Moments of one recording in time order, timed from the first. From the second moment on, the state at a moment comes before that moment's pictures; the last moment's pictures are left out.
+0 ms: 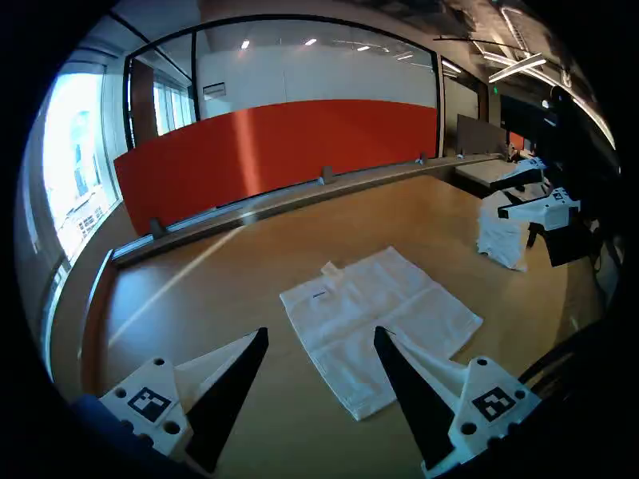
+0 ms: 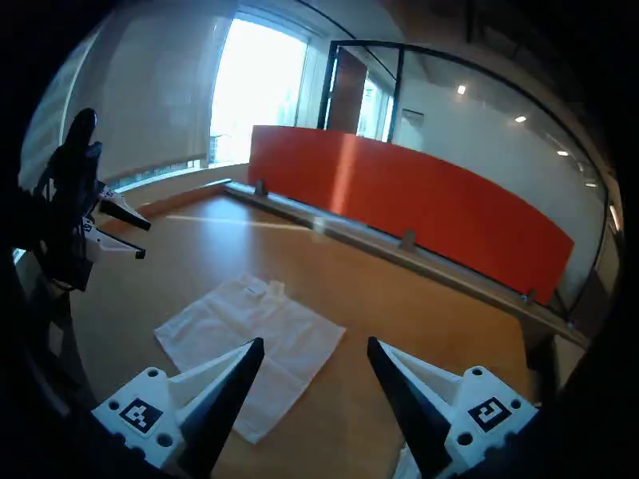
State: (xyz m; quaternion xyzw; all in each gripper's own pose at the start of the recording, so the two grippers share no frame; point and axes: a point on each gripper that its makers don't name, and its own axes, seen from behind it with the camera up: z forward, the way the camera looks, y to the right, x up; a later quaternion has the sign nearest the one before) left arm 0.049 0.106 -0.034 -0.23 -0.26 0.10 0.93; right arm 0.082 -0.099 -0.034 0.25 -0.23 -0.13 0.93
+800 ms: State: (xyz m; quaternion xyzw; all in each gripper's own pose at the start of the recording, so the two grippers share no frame) left arm -0.095 0.126 -0.070 -0.27 -0.36 0.12 0.88; right arm -0.074 -0.121 -0.071 0.29 -0.33 -0.15 0.89
